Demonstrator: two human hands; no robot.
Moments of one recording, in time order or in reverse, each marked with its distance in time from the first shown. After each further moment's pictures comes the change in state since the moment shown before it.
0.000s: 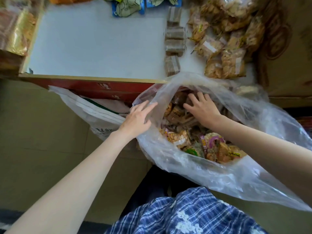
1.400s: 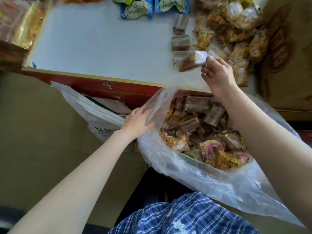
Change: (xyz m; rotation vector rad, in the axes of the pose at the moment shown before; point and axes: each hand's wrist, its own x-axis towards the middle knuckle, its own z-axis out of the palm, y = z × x) left_hand 0.008 0.002 -0.001 0.116 -0.107 -0.141; right_hand 0.044 0.064 -0.075 2.383 0.458 0.597
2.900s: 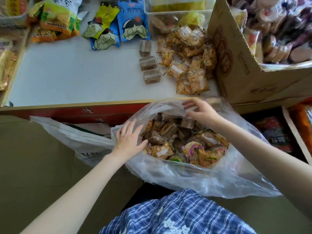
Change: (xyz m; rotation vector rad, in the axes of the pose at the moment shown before) left_hand -0.021 0.036 0.006 0.166 0.123 0.121; right_hand -0.084 -0.005 -0.064 -1.023 -0.131 -0.037
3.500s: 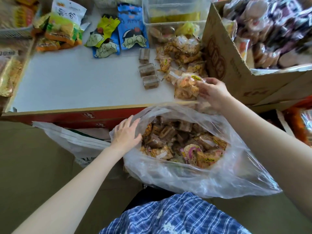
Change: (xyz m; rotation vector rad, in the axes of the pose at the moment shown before) left_hand 0.009 0.001 -0.023 0.006 0.073 -0.030; right_hand 0.031 -0.018 -0.047 0.783 0.370 0.179
